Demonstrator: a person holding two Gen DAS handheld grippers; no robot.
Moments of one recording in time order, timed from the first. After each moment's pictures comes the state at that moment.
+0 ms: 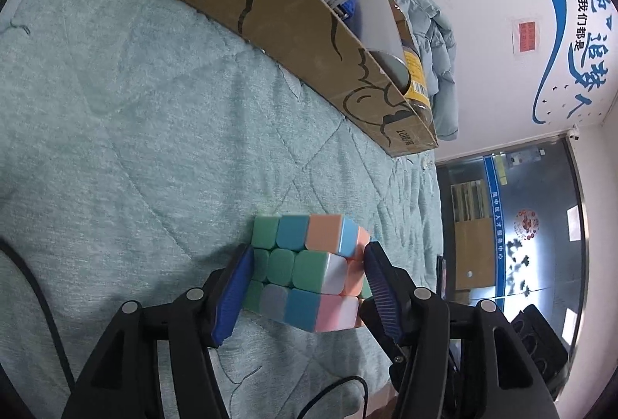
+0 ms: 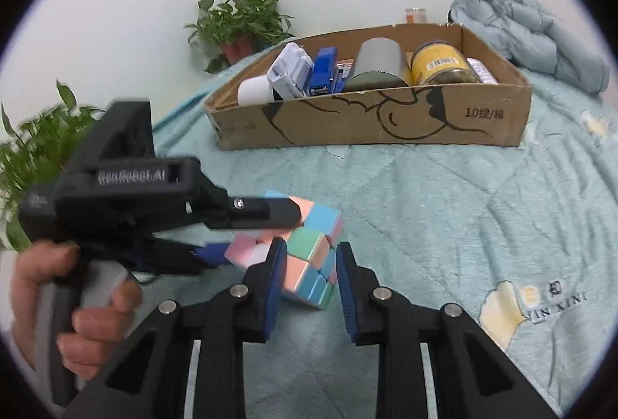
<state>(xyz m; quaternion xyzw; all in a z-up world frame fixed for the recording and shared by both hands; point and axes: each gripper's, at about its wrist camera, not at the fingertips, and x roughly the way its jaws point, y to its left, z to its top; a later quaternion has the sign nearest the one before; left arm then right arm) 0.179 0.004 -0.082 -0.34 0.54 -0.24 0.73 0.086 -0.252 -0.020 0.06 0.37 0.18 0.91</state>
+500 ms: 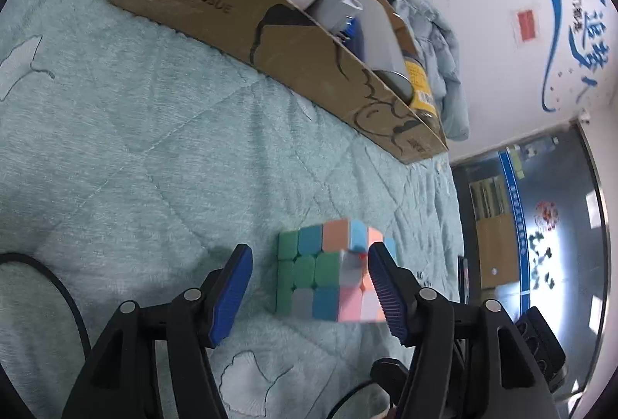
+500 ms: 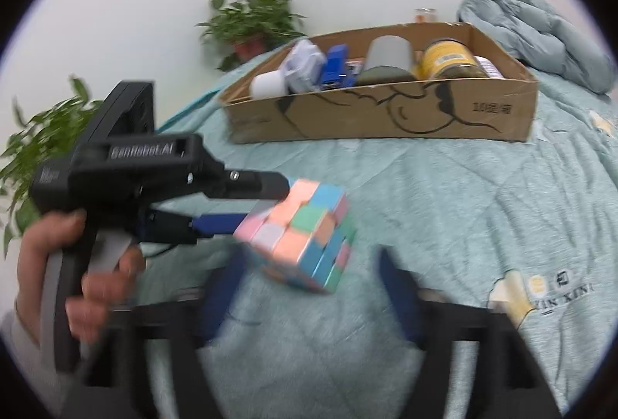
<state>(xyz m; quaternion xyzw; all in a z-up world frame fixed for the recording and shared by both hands) 0.177 0.019 -0.070 -0.29 0.53 -0.24 0.76 0.081 -0.255 -0.028 0.07 0.36 0.22 0.90</state>
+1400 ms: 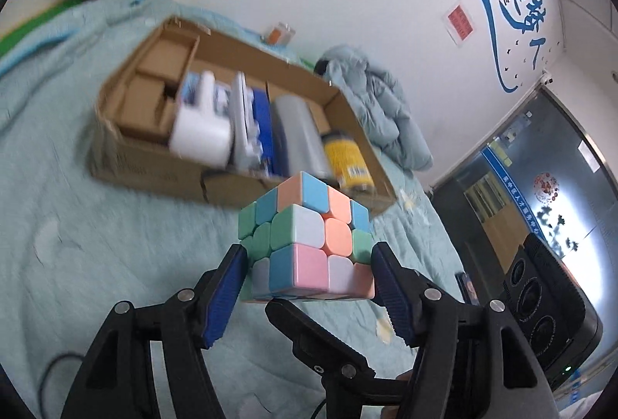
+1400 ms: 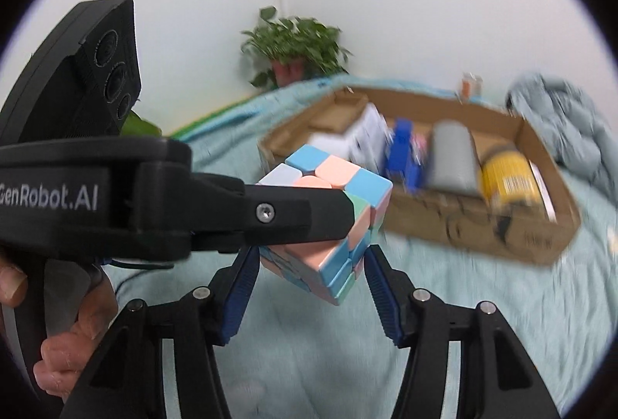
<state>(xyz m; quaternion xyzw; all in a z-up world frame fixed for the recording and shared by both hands) 0.180 0.042 0.041 -0.20 0.39 -0.27 0.86 0.129 -0.182 0.030 -0.03 0.29 0.25 0.92</state>
